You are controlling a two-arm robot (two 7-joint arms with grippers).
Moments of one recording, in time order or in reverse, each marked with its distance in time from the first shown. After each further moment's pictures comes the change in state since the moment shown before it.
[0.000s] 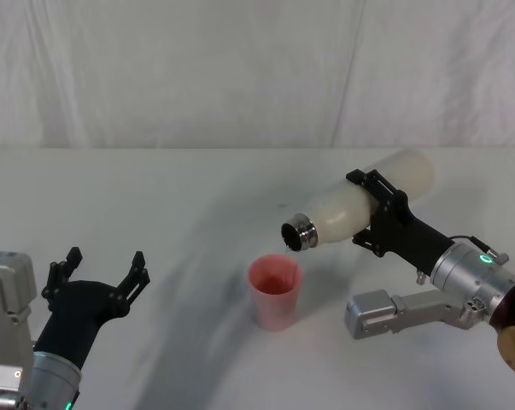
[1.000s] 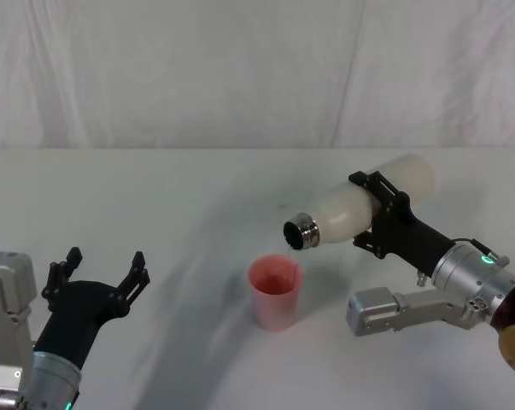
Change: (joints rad) left arm 0.000 0.000 0.000 0.000 0.000 0.000 0.000; right arm -0.005 -0.004 0.010 0.004 0.037 -0.004 0.022
